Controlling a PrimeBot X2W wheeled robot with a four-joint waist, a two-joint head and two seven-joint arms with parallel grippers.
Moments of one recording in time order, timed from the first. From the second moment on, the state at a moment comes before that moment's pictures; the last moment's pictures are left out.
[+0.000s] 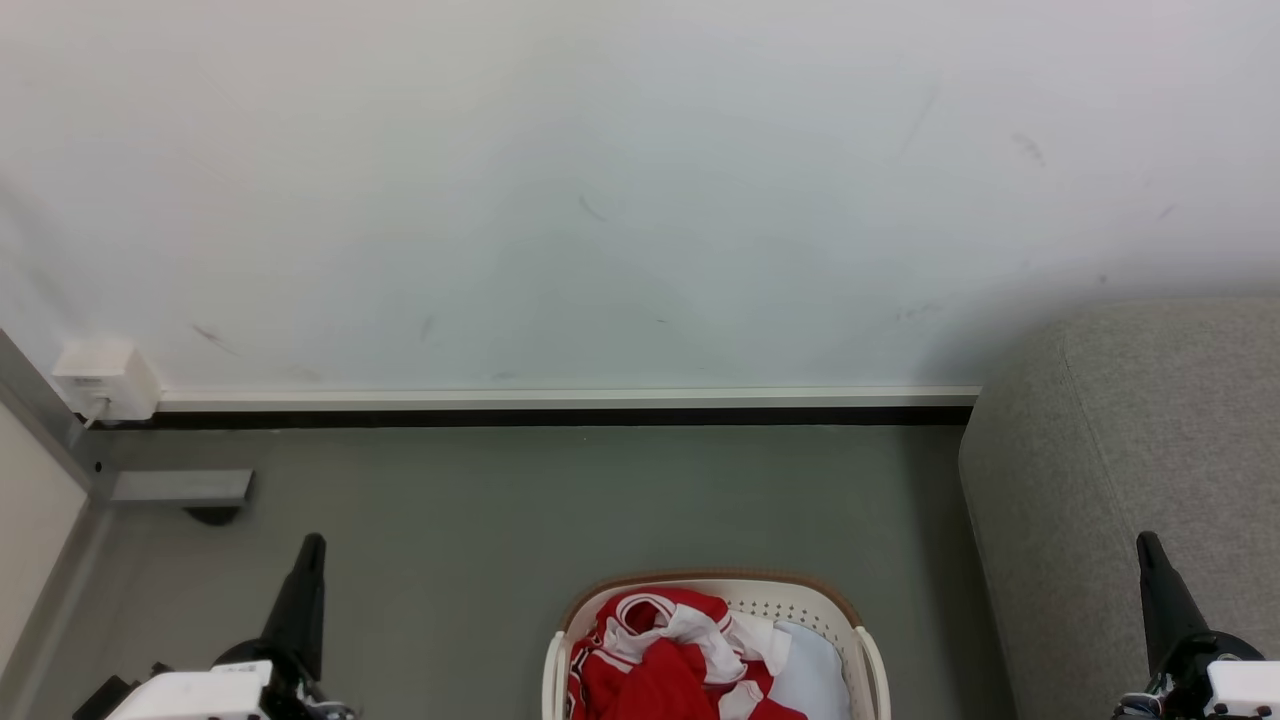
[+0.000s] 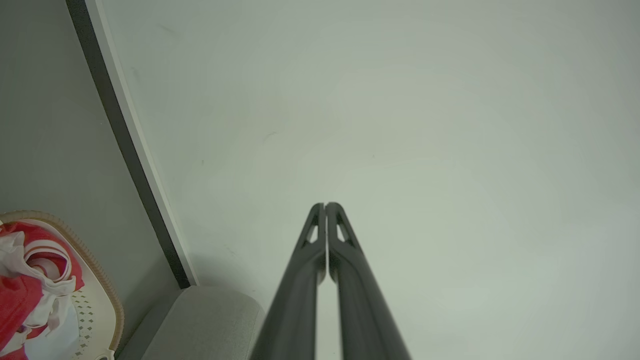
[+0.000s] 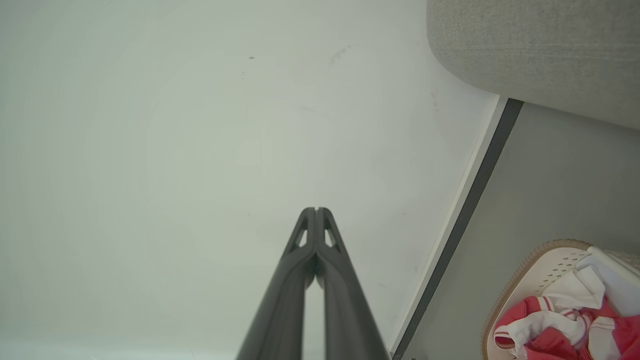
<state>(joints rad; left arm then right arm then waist) -0.11 0.05 0.11 0.25 -1.61 -0.13 0.11 -0.10 -0.05 -0.11 0.25 1.62 0.13 0.11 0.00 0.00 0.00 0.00</state>
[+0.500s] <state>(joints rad) -0.11 0.05 0.11 0.25 -1.61 -0.13 0.11 -0.10 -0.05 -0.11 0.25 1.62 0.13 0.11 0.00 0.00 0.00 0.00</state>
